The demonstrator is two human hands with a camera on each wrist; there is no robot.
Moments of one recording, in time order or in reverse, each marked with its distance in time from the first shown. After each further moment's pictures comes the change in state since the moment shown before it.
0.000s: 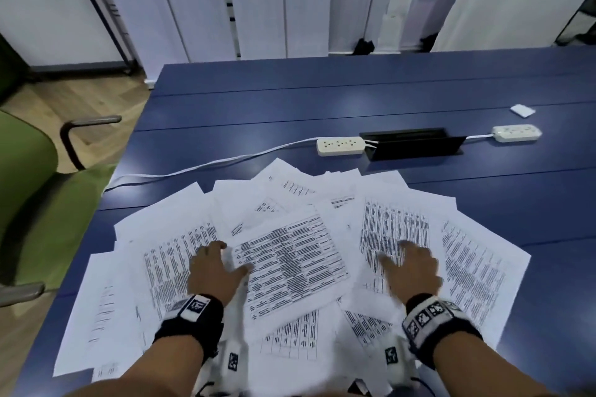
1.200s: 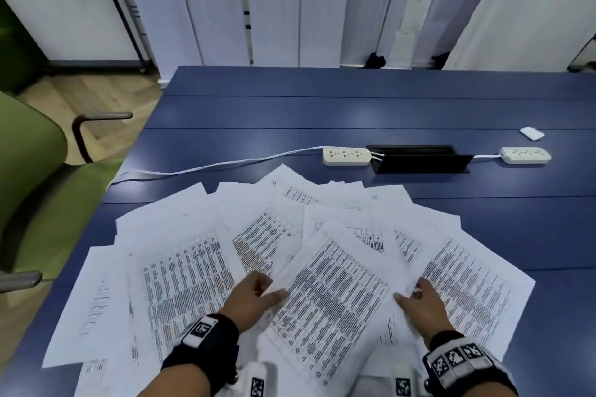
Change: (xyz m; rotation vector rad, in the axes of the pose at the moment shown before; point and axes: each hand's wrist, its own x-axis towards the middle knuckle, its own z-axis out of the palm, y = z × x) left_hand -0.043 0.031 0.026 -0.541 -0.455 -0.079; right_hand -0.002 0.037 -0.001 0.549 -0.169 0.075
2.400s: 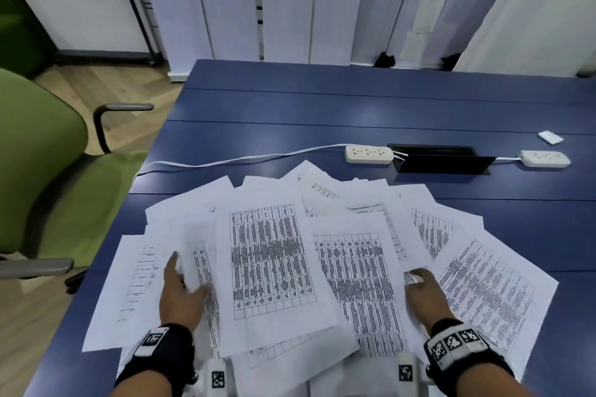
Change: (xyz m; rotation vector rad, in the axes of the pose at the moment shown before) left_hand -0.004 -0.099 -0.115 -0.202 0.633 -0.017; right_hand -0.018 -0.023 0.046 -0.183 -0.019 -0.032
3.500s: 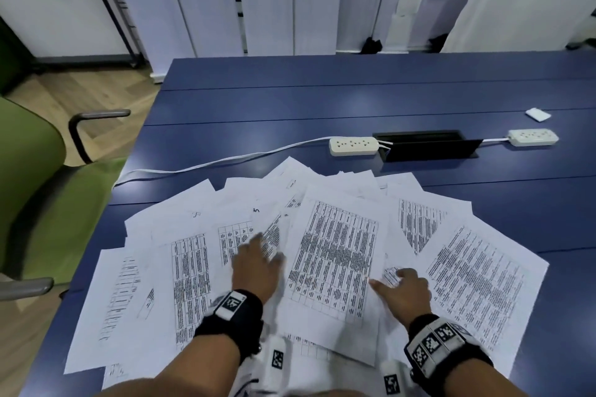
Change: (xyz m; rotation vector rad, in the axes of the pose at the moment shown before) left_hand -0.032 0.083 0.124 0.442 -0.310 0.245; right_hand 0.000 0.003 0.015 -0.217 0.045 0.076
